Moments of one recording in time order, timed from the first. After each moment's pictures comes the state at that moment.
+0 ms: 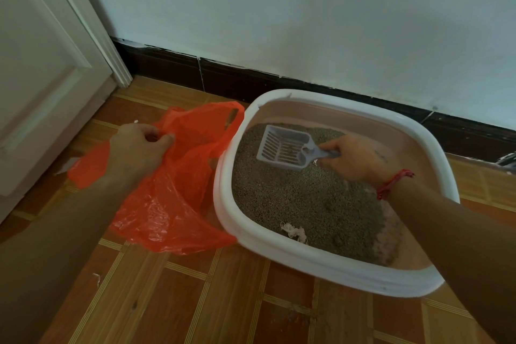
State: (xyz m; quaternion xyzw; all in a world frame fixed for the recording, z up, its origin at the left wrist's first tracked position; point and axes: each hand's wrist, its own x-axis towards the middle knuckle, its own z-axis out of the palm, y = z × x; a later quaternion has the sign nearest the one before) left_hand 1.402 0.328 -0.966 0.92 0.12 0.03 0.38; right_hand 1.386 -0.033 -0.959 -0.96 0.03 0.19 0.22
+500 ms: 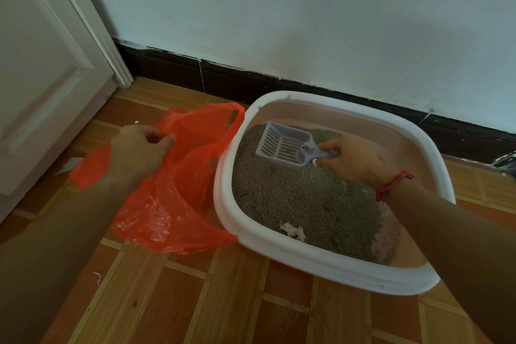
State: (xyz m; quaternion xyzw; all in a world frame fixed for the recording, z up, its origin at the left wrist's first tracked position) left_hand 1.398 0.330 -0.966 0.93 0.11 0.03 0.36; right_hand 1.376 -0.025 -0.940 -0.96 0.03 0.18 0.20
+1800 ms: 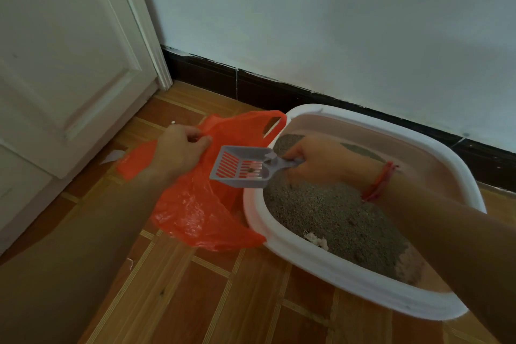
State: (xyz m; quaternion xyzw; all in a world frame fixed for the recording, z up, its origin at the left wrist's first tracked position) left_hand 1.392 0.336 -0.951 0.90 0.09 -0.01 0.43; right_hand 1.396 0.083 -0.912 -0.94 -0.18 0.24 0.15
